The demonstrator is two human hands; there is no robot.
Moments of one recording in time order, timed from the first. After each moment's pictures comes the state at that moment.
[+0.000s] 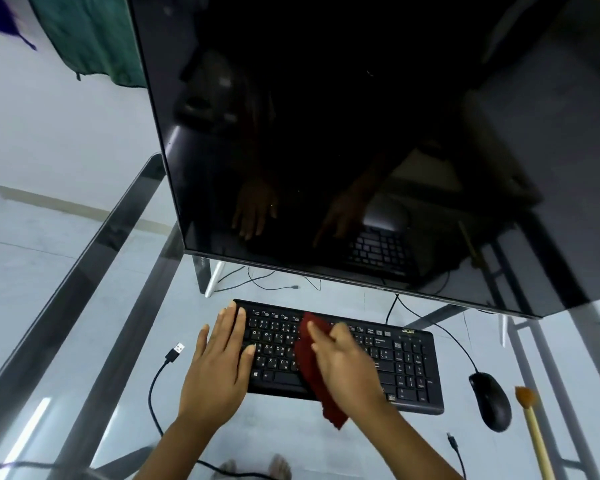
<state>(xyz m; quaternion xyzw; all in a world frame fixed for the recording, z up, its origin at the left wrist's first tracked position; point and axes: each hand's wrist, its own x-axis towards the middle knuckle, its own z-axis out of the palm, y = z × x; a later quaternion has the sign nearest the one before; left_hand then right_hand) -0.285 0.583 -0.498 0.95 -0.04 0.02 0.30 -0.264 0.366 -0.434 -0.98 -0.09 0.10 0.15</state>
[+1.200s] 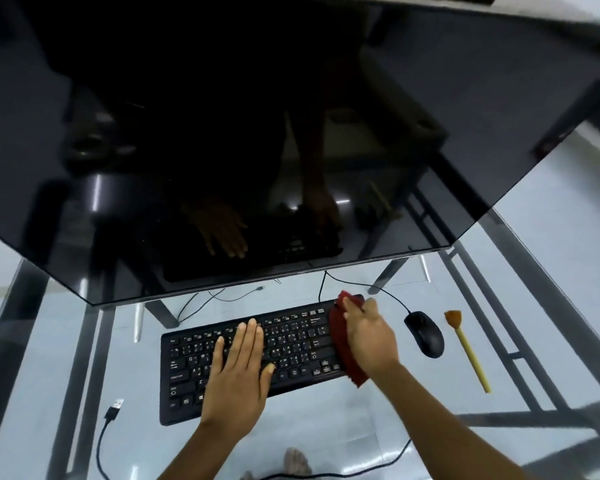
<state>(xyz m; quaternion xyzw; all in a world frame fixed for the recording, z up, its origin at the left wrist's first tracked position) -0.277 0.492 -0.488 0.97 -0.22 -0.03 0.10 -0.277 0.247 -0.408 -0.94 0.24 0.10 0.21</state>
